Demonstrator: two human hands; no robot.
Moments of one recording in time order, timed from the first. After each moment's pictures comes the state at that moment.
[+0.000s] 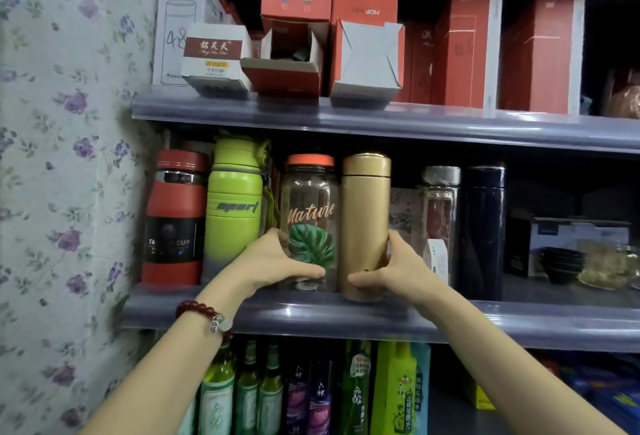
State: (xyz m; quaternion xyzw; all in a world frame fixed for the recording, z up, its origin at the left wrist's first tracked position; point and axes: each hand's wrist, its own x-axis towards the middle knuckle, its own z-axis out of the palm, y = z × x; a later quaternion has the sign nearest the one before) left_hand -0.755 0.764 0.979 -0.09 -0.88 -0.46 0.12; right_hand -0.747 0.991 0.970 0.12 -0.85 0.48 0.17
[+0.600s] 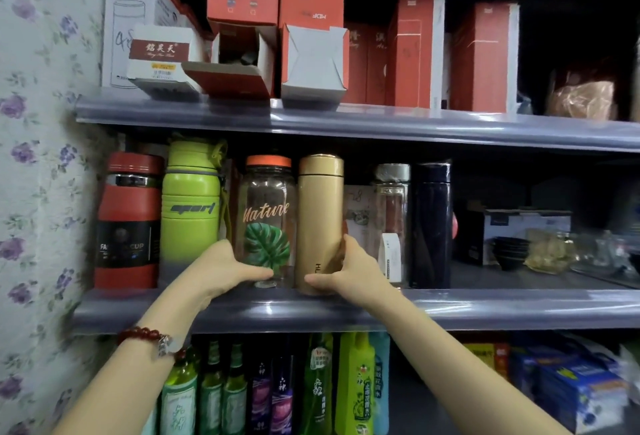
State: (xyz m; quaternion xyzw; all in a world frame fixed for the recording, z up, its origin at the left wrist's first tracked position) left_hand -0.722 0.772 0.977 -0.05 -0.86 -0.50 0.12; right_hand -0.717 0.989 0.967 0.12 -0.87 0.44 0.18
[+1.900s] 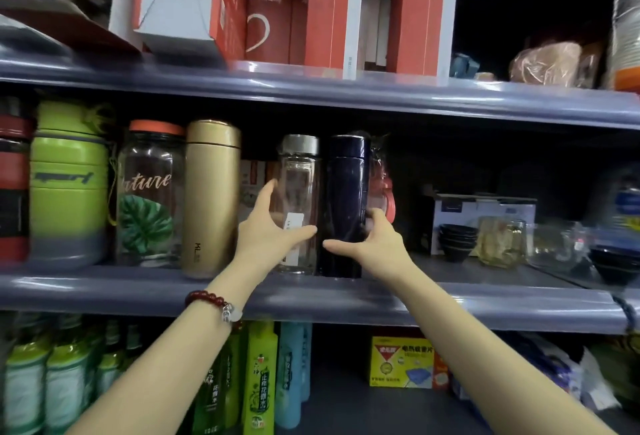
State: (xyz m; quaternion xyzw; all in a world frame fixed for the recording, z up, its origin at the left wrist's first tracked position) left_hand -0.743 0.997 0.976 -0.09 -0.78 -0.55 0.29; right_hand -0.762 1.178 0.965 0.15 -0.81 0.52 0.21
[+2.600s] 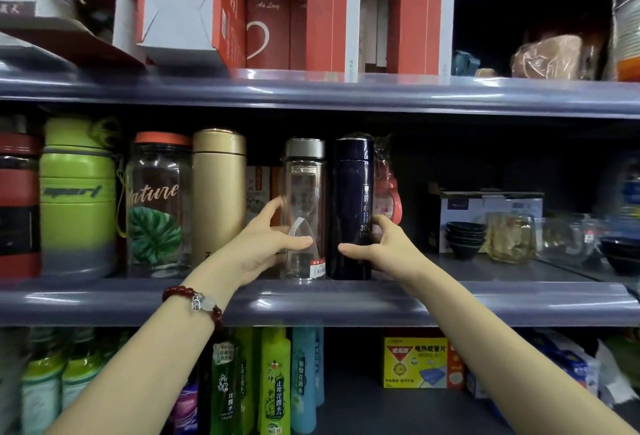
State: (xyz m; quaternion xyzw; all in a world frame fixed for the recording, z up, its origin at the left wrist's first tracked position) left_hand -0.758 0.968 0.983 -0.14 -0.76 -0.63 0.06; right_hand -0.776 1.183 0.963 0.15 -0.80 0.56 0.13
